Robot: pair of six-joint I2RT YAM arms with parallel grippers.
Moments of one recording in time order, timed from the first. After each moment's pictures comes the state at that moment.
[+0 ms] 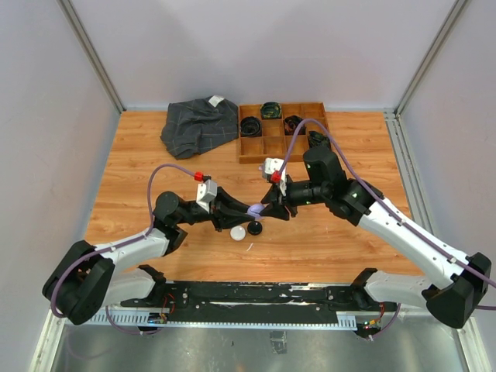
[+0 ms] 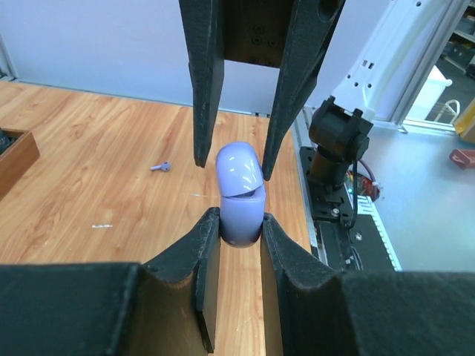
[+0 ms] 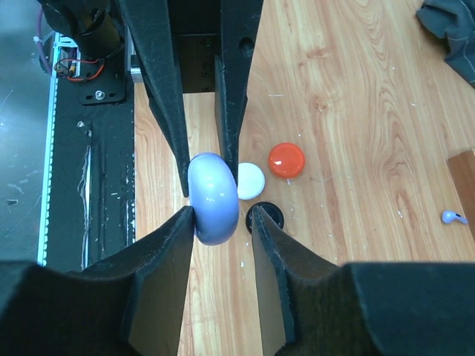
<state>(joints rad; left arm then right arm) -0.58 1.16 0.34 1.12 0.92 -0.35 0.76 1.15 1.10 -0.49 -0.64 -0.35</state>
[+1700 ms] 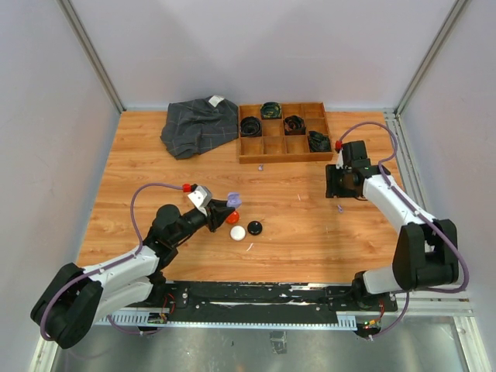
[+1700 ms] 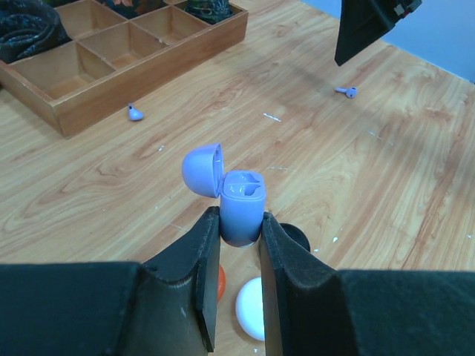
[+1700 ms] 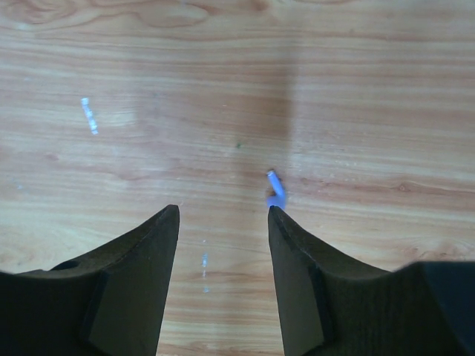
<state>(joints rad) -0.56 0.97 0.15 0.79 0.32 -0.12 0.18 1.38 0.96 -0.58 0.01 0.12</state>
